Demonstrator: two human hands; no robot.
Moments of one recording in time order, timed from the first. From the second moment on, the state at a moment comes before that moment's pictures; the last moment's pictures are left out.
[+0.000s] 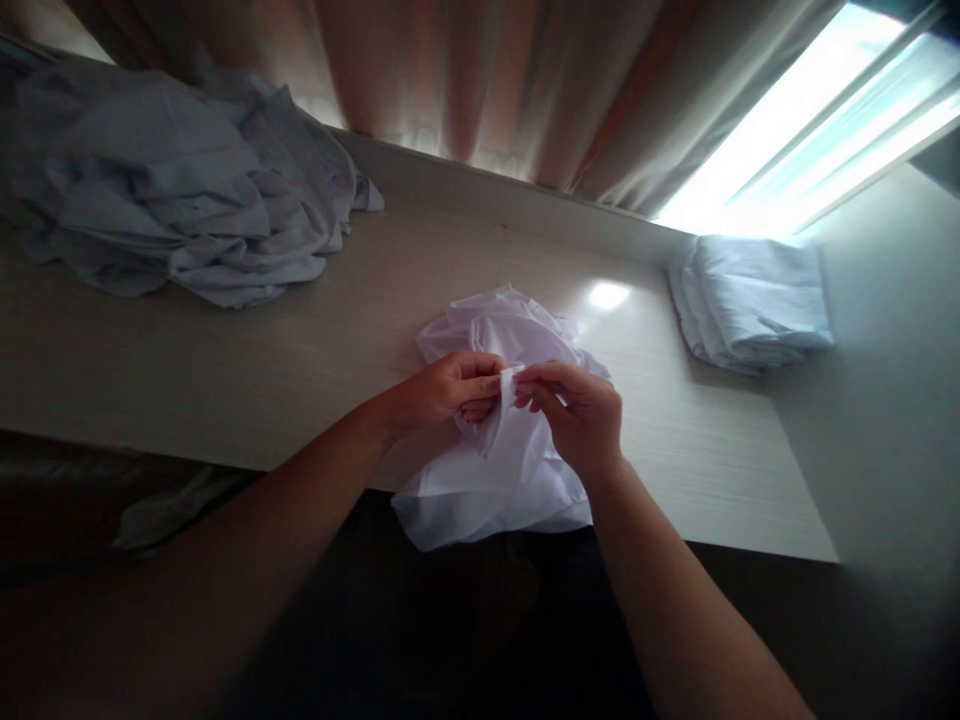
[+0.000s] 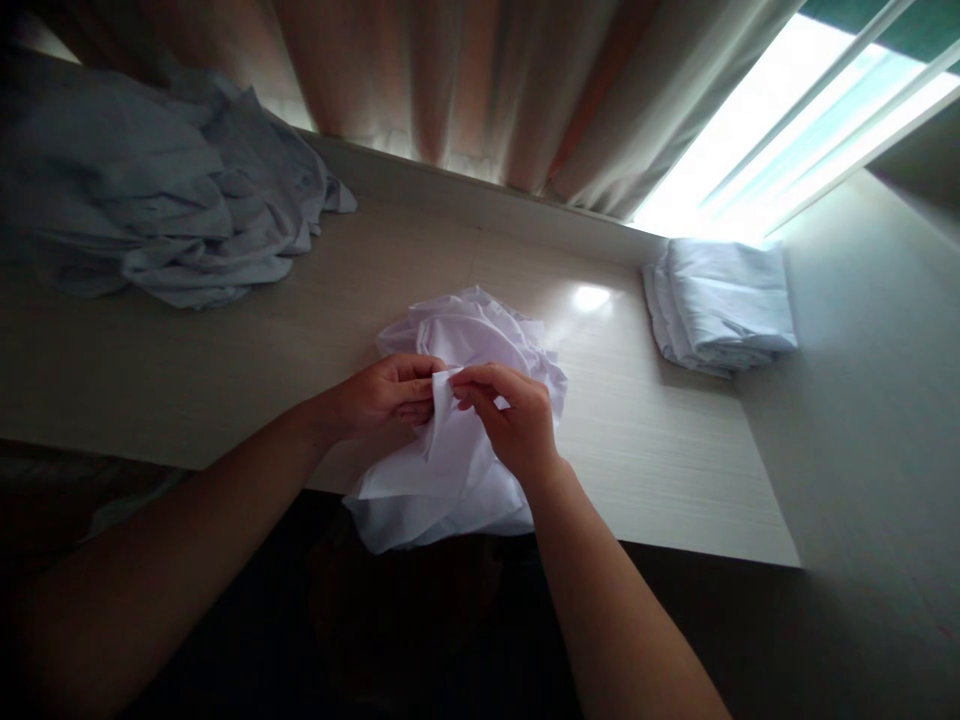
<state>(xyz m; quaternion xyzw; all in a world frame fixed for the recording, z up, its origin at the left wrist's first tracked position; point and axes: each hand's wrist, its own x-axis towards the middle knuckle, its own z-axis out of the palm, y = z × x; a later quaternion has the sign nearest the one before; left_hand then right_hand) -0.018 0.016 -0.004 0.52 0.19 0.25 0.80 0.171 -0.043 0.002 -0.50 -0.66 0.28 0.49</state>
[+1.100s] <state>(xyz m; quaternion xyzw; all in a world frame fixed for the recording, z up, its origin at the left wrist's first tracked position) -0.022 0.018 -0.010 0.59 0.21 0.21 0.75 0.174 -0.040 -0.002 -0.45 -0.70 0.31 0.46</state>
